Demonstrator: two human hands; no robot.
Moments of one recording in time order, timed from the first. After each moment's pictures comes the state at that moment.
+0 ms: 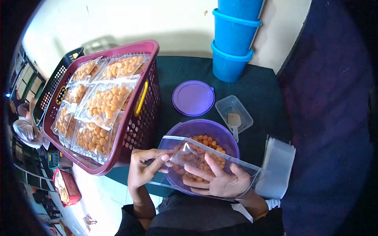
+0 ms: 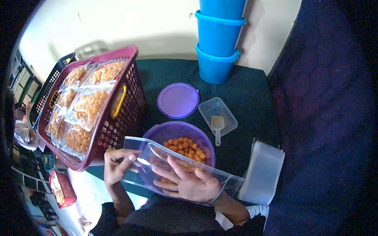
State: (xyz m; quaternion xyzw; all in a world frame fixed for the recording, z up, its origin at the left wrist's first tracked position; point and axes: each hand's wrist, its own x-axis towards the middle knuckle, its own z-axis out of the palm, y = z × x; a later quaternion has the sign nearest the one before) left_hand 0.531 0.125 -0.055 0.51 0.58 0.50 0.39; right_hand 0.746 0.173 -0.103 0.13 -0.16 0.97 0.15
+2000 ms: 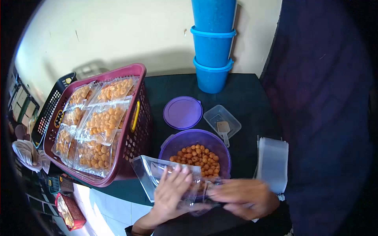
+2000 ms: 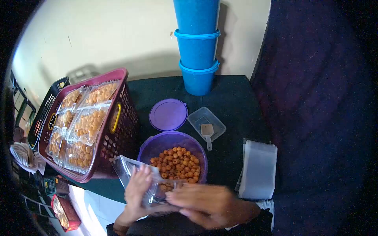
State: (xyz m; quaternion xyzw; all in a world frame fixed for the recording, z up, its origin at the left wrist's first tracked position) left_hand 0.590 0.090 -0.047 0.76 0.49 0.43 0.03; right_hand 0.792 0.148 -0.001 -0.10 -0.86 0.35 0.35
